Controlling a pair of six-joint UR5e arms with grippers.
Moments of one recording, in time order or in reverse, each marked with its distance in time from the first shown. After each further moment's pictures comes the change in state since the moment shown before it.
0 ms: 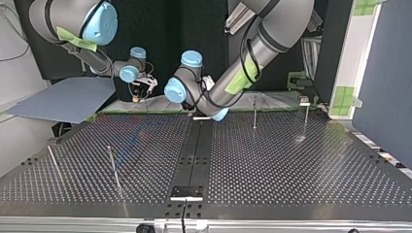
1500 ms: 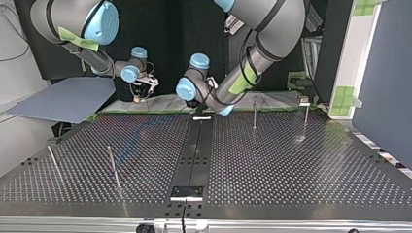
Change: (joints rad) left arm 0.045 -0.095 -0.047 0.173 0.075 0.051; right arm 0.010 0.000 0.000 0.000 0.000 -0.001
